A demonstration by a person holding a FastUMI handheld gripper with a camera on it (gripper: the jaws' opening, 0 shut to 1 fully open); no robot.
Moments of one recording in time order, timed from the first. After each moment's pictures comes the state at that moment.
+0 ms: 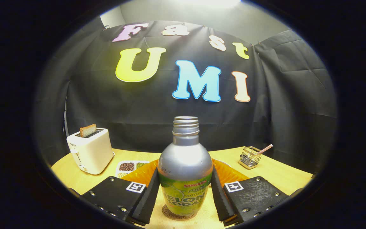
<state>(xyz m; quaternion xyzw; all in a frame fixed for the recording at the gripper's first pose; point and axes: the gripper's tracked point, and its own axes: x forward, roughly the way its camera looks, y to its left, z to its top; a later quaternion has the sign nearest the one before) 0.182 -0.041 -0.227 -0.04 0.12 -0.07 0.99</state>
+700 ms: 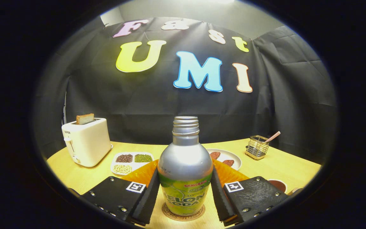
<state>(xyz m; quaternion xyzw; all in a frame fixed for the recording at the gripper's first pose) 0.190 -0.044 -0.289 -0.03 0.13 -0.07 0.99</state>
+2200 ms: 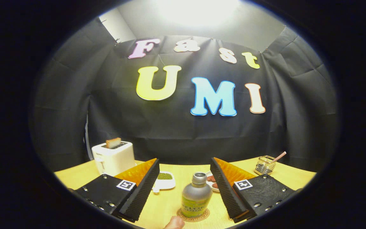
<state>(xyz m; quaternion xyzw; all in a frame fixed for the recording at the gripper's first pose) 0.146 0.001 -0.173 -0.02 0.04 0.03 1.00</state>
